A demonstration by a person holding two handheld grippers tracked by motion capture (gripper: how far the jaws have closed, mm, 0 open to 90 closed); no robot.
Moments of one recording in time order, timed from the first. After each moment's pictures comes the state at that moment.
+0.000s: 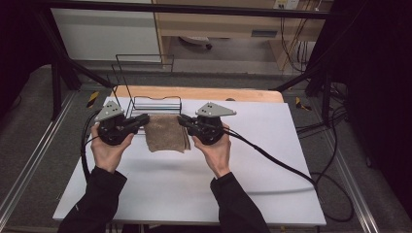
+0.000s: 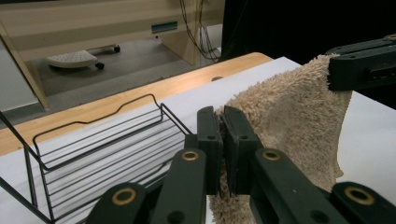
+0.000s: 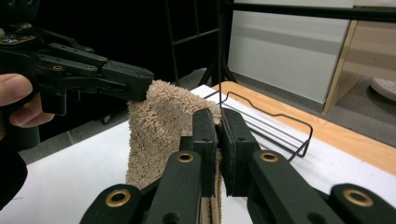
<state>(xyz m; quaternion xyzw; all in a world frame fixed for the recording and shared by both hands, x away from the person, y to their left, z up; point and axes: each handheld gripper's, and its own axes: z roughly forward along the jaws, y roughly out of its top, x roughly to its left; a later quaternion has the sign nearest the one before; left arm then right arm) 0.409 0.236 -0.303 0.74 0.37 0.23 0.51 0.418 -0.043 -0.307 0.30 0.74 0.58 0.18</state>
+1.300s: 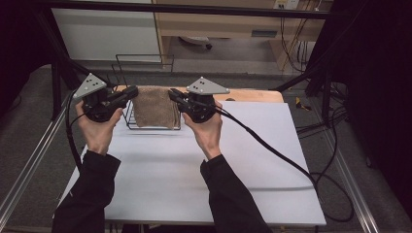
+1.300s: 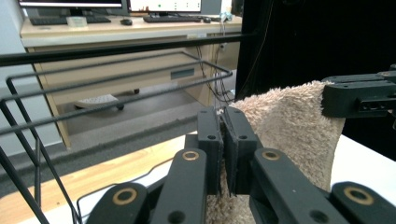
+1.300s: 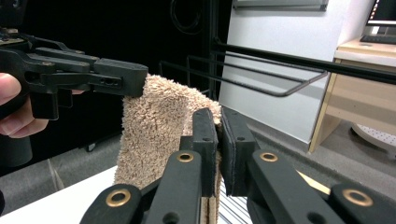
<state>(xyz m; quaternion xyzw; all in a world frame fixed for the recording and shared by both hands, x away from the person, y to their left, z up) 0.428 0.253 -0.247 0.68 0.37 0.28 0.56 0.443 -0.020 -0.257 0.27 0.71 0.61 0.23</state>
